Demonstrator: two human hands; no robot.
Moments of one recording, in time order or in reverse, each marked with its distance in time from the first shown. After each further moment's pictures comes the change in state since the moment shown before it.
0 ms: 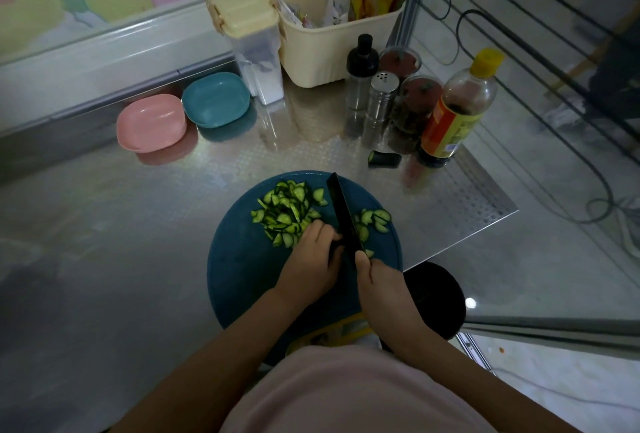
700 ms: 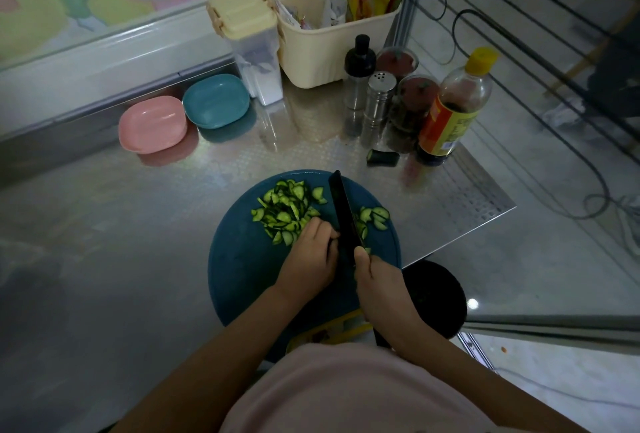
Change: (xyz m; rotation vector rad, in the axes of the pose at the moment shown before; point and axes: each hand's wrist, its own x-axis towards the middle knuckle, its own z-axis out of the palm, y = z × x) left_hand 0.000 0.002 -0.003 0.003 0.030 0.010; right_hand -0.003 -0.002 -0.001 0.194 -0.009 0.043
